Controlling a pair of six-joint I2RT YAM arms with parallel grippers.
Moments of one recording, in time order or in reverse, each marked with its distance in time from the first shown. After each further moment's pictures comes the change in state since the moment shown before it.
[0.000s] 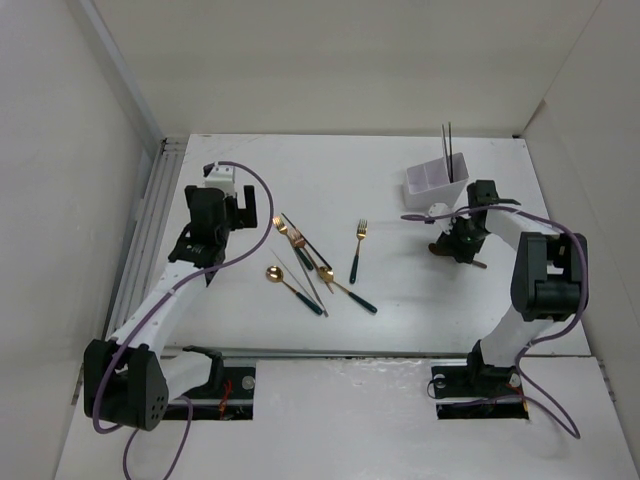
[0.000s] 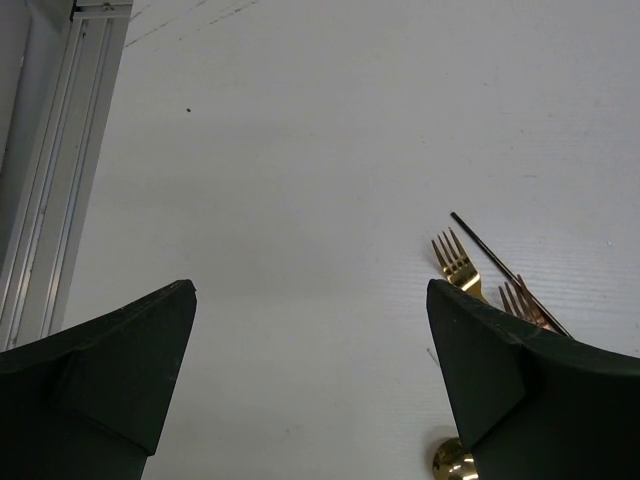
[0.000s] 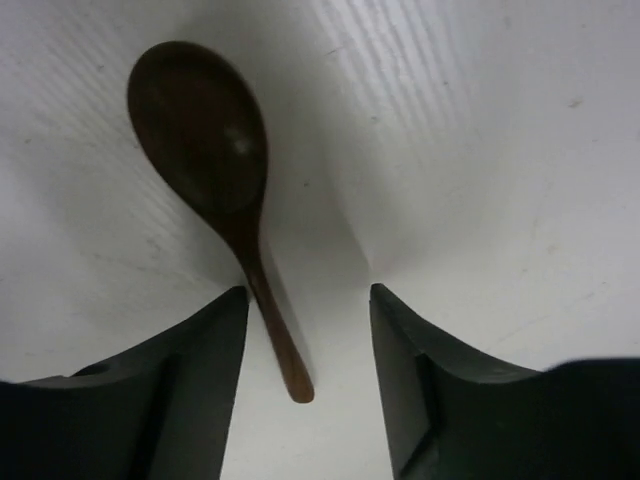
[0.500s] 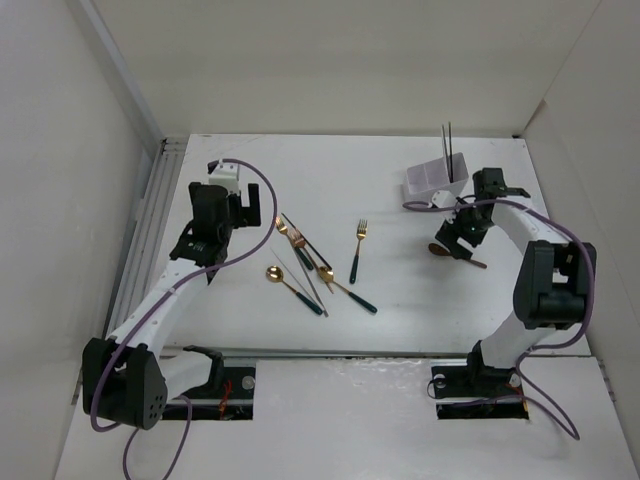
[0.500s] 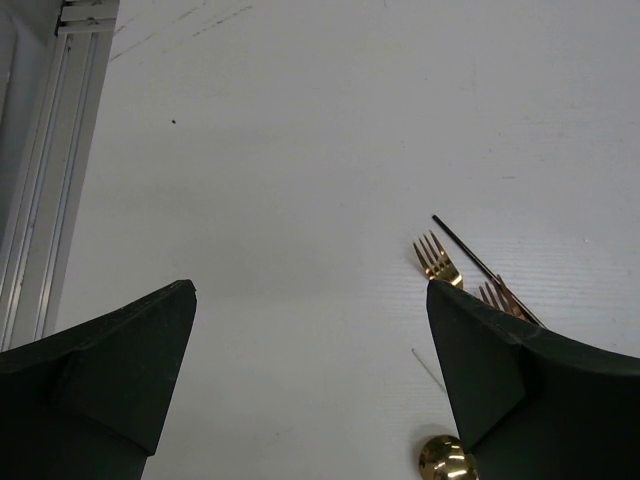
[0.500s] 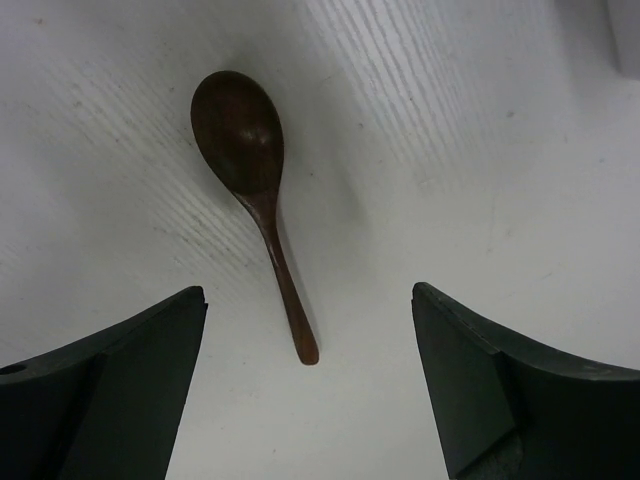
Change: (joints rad) left arm -0.028 0.006 0.029 -0.023 0.006 -0.002; right arm 0.000 -0.062 0.105 -0.111 -0.074 0.044
